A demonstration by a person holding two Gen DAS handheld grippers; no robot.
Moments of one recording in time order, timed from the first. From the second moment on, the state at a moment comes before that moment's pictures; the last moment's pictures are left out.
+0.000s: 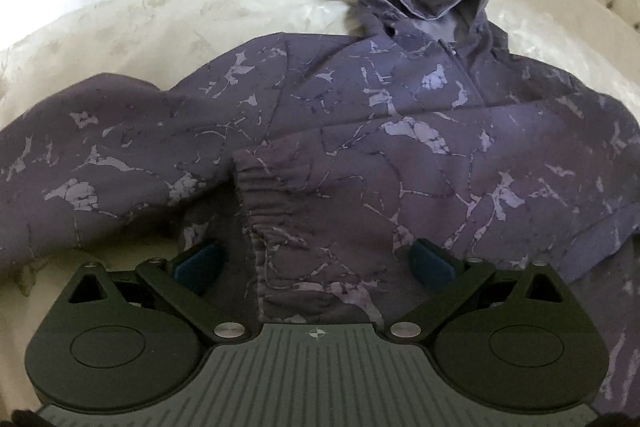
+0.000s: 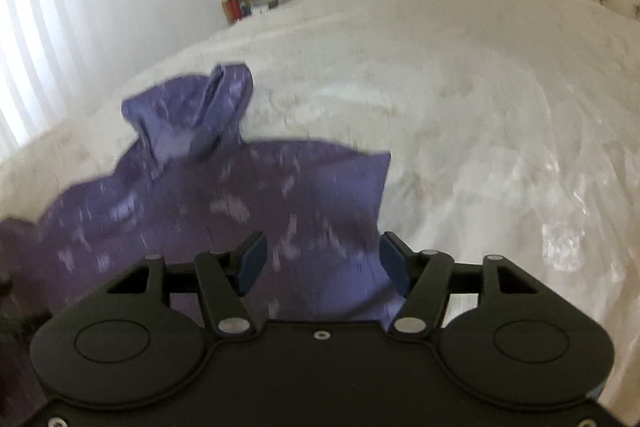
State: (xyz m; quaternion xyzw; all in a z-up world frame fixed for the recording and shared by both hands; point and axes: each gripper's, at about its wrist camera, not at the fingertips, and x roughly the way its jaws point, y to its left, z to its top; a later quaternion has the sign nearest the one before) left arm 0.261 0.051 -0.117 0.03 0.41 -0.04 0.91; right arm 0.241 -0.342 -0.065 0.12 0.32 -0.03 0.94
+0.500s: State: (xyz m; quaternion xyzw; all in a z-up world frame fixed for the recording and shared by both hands) left arm 0.259 0.050 -0.118 0.04 0.40 -0.05 0.91; right arm 0.334 -0.384 -0.120 0.14 0.39 -0.09 0.91
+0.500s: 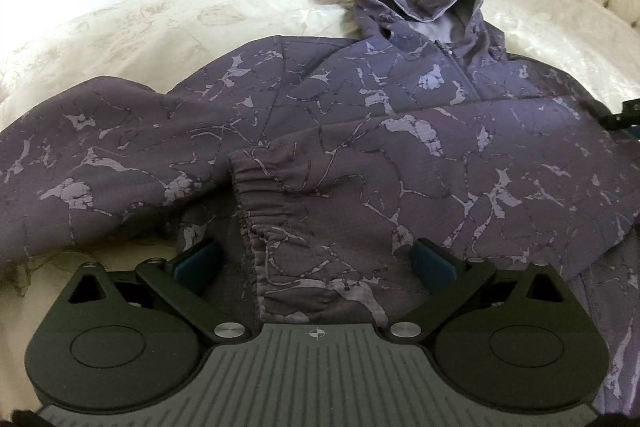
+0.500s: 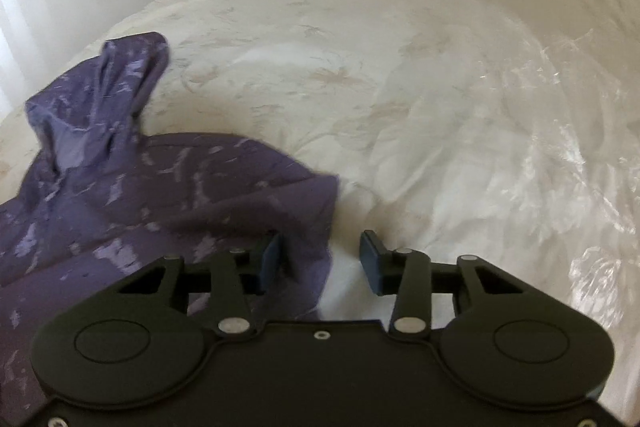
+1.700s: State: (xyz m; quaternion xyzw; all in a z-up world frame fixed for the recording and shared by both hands) left arm 0.201 0.229 -0.061 -0.11 0.39 0.01 0.91; right arm 0.236 -0.211 -0.060 0.06 0.31 0.09 0.95
